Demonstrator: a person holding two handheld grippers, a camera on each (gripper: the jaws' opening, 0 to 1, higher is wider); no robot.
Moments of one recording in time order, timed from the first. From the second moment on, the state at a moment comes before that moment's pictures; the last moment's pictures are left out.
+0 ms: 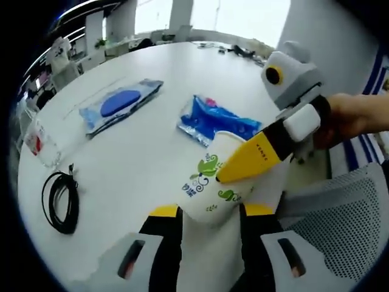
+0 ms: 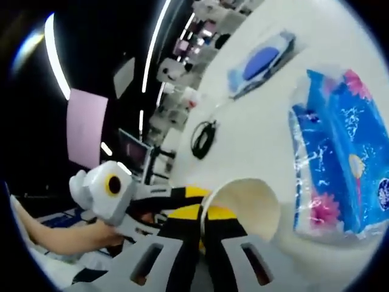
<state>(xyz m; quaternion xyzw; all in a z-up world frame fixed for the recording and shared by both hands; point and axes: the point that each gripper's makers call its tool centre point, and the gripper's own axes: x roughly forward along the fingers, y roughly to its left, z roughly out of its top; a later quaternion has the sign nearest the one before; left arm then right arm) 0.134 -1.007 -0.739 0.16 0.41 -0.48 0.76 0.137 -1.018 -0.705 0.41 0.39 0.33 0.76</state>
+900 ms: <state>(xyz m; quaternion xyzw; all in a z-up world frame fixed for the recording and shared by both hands) 0.140 -0.989 -0.726 0.11 0.38 -0.45 0.80 0.139 -0.992 -0.689 0.20 0.45 0.40 0.77</state>
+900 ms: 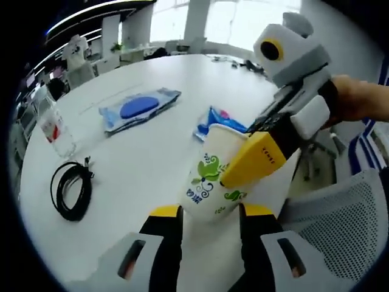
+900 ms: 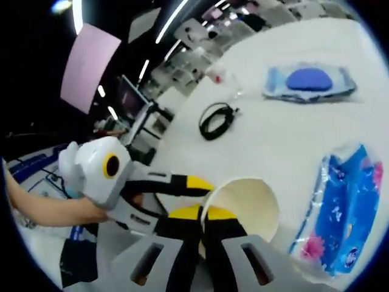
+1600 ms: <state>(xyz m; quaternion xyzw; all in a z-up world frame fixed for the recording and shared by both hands) 0.163 -0.955 -0.705 0.00 0.34 -0.40 0.85 0.164 -0.979 -0.683 0.12 0.48 0.43 0.76</state>
